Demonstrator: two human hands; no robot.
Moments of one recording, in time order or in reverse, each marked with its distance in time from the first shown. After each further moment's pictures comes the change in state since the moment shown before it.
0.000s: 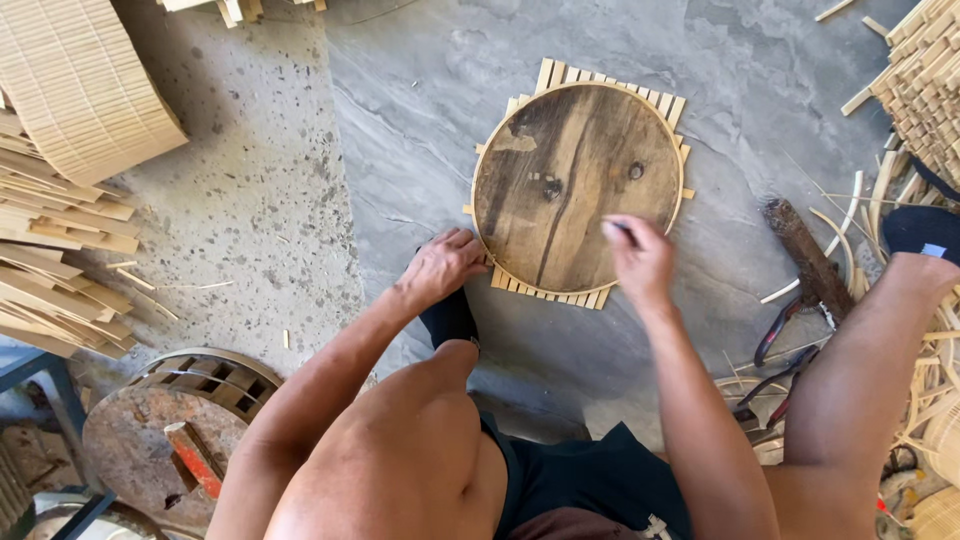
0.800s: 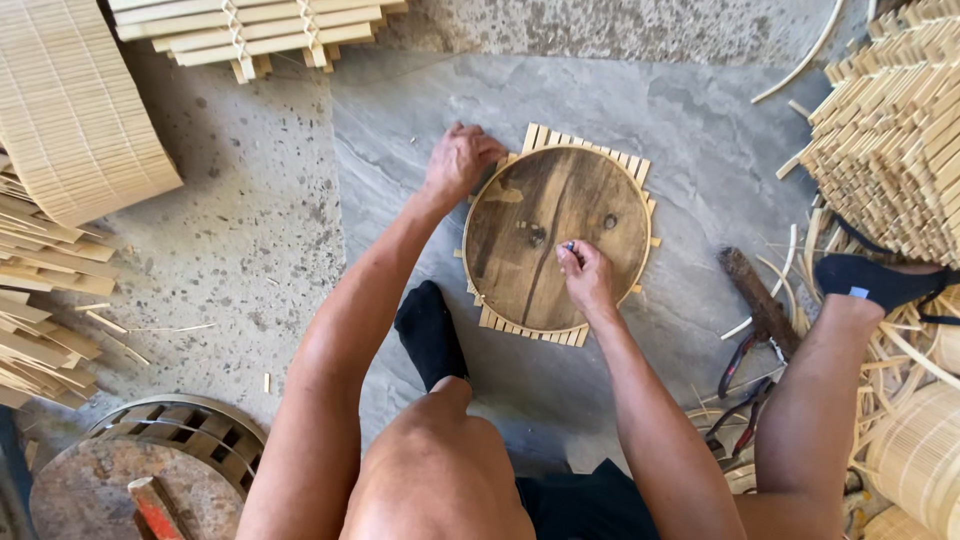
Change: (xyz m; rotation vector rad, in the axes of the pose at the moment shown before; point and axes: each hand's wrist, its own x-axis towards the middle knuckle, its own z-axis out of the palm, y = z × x) left_hand 0.190 -0.098 -0.020 0.034 0.358 0.094; right_hand 0.029 0.027 0.059 -0.006 -0.147 0.395
